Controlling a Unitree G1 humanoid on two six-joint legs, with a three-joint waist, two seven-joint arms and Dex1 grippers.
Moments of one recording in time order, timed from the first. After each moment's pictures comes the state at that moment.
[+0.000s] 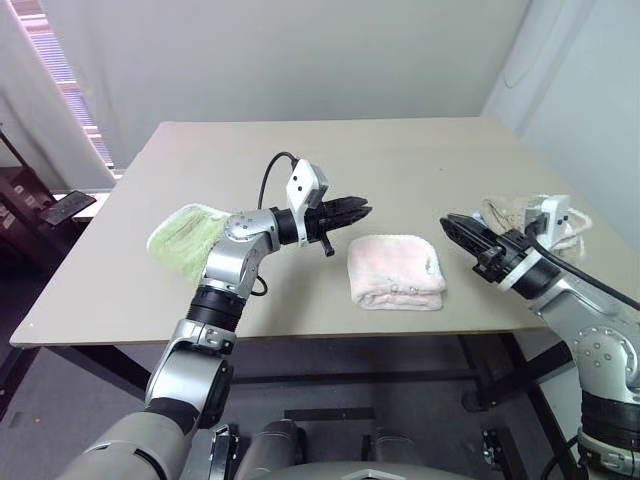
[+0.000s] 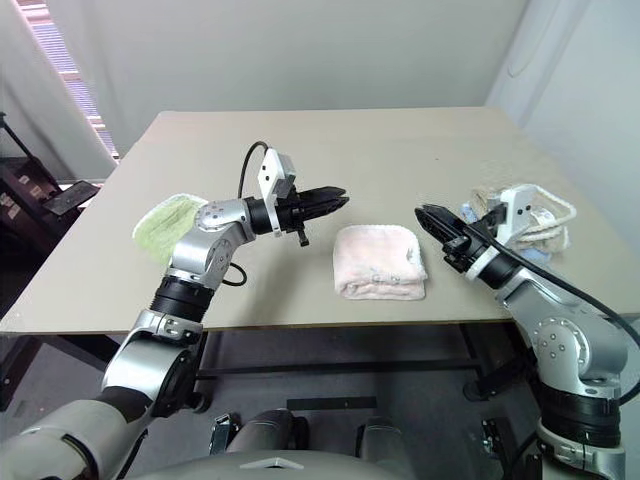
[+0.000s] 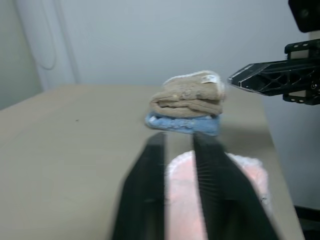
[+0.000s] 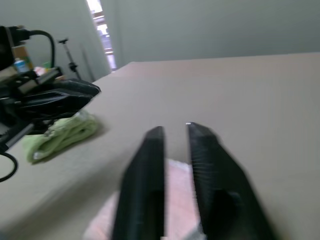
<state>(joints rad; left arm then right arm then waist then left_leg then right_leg) -0.76 0.16 -0.10 0.42 -0.27 0.16 -0.98 -0.18 -0.56 -0.33 -0.31 0.79 0.68 0.56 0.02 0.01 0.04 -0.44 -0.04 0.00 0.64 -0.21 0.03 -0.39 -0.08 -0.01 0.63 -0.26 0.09</state>
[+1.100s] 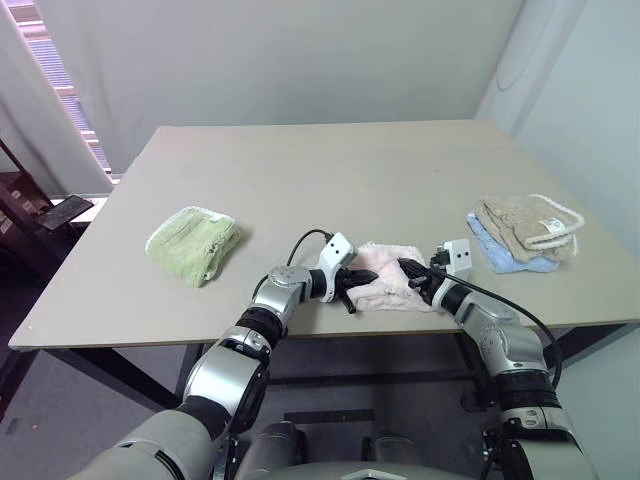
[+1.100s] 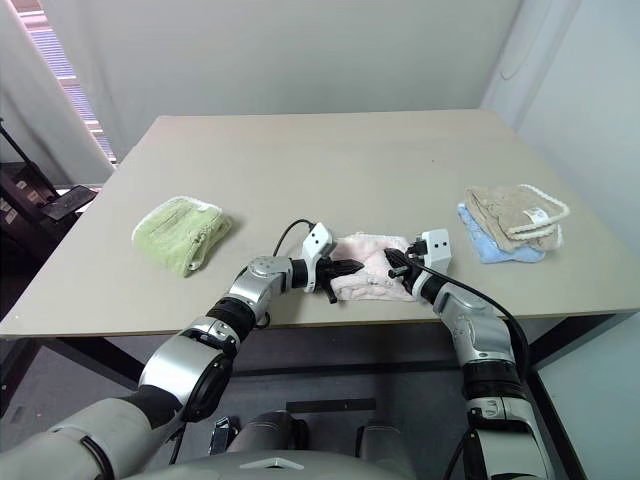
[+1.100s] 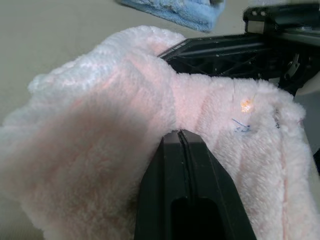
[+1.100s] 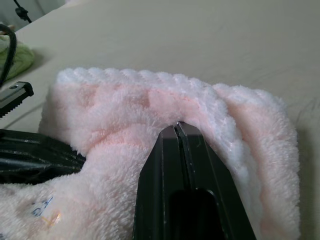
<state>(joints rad) -0.80 -0.03 -0.11 1.07 -0.10 -0.02 -0.93 -0.29 -0.34 -0.13 0.28 0.40 0.38 0.61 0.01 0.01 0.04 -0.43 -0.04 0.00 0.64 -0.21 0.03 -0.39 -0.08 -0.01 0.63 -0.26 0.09</state>
